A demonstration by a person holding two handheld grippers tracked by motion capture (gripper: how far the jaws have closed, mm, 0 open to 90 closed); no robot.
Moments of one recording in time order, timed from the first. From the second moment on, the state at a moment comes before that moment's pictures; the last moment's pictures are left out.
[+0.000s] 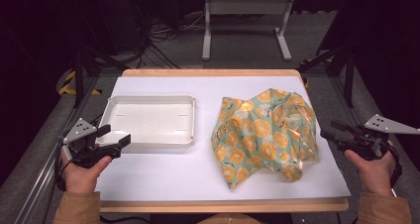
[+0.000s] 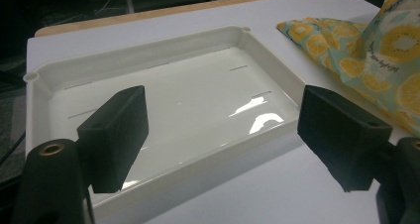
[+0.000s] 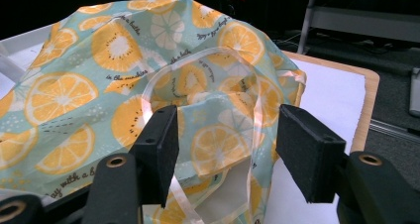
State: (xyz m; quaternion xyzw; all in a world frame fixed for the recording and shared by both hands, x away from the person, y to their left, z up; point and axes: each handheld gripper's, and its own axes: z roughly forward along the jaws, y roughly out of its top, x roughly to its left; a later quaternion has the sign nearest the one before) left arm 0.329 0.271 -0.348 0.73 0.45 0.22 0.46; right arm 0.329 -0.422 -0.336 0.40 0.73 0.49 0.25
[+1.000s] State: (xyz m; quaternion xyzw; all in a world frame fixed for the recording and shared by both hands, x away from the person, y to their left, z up) left arm 0.330 0.268 -0.349 0.74 0.45 0.21 0.46; right arm 0.332 -0.420 -0.343 0.39 0.75 0.47 0.24
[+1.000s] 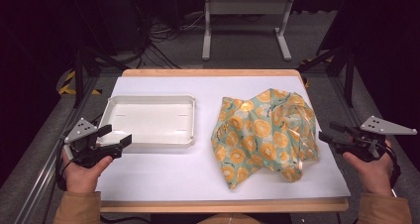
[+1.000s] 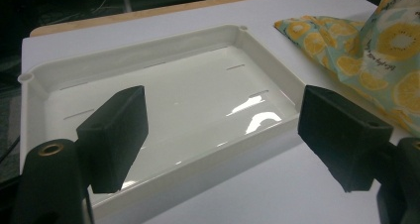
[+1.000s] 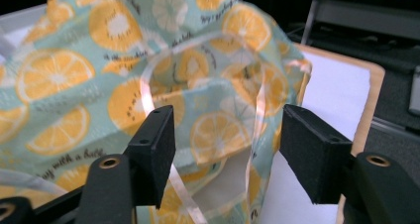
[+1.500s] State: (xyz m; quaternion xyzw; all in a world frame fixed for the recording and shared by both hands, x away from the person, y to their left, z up) left arm 0.332 0.267 -0.350 0.74 0.45 0.21 0.45; right arm 0.350 -0.419 -0.369 0.43 0.78 0.41 0.22
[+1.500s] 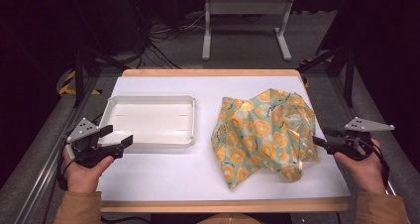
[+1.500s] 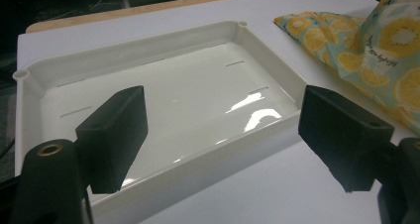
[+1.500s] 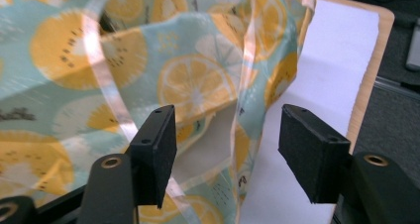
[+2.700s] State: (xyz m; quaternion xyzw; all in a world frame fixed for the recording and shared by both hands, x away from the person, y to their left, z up) left arm 0.333 0.265 -0.352 0.74 0.45 0.21 0.45; right arm 0.375 -0.414 -0.411 0.48 0.80 0.32 0.18
